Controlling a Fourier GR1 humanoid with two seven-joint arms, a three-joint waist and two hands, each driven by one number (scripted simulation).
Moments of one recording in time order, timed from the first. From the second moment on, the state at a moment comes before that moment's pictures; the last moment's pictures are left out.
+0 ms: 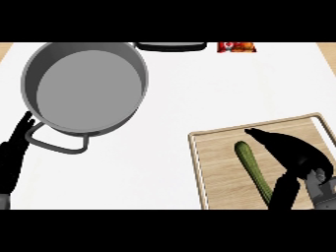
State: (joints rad) left arm 0.05 0.45 -0.03 -1.51 0.06 0.19 0.10; right arm -0.25 -0.57 0.41 -1.77 0.20 0.58 0.86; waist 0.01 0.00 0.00
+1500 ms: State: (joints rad) left arm 0.04 0.34 0.09 -1.55 -0.05 0.09 0.14; right arm -0.22 -0.36 0.39 -1.58 0.61 0.62 0.63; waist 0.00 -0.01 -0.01
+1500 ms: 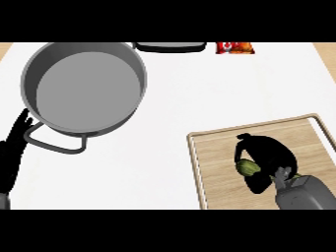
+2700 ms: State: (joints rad) left arm -0.08 0.31 -0.01 -1.50 -0.08 0.03 0.16; right arm -1.04 -0.01 0.78 -1.46 0.75 0.01 1.07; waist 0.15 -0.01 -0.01
